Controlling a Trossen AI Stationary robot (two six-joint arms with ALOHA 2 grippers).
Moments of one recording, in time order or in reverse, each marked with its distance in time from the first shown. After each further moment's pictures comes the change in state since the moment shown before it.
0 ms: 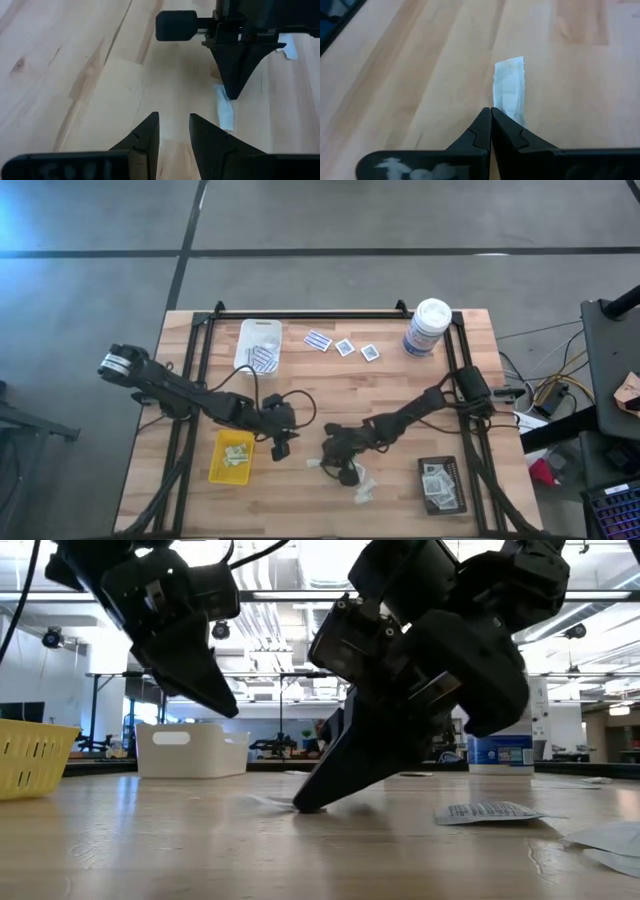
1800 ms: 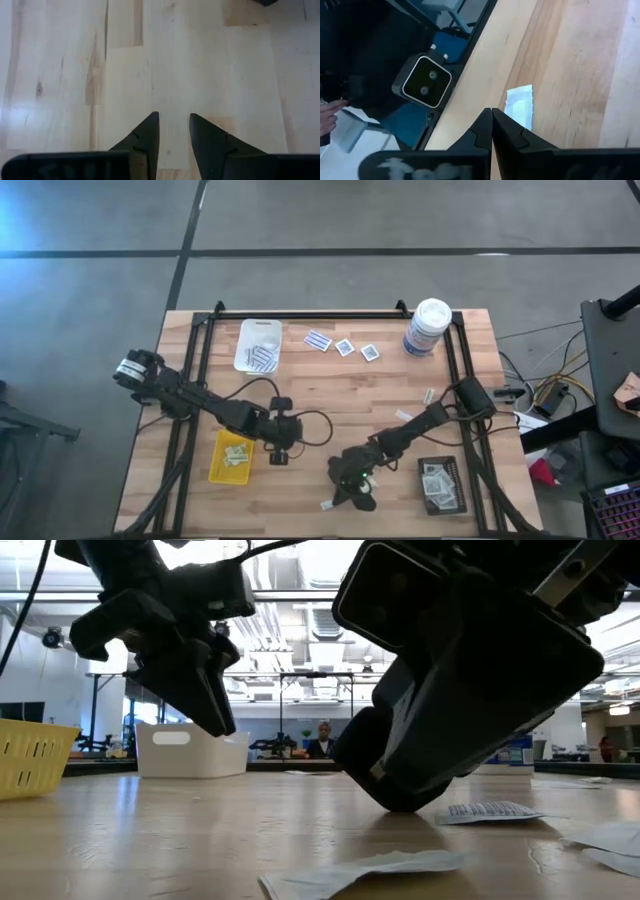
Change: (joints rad) left arm -0.046 0.149 0.193 -0.289 -0.076 0.307; right arm 0.155 0.021 0.006 0.208 -0.345 0.308
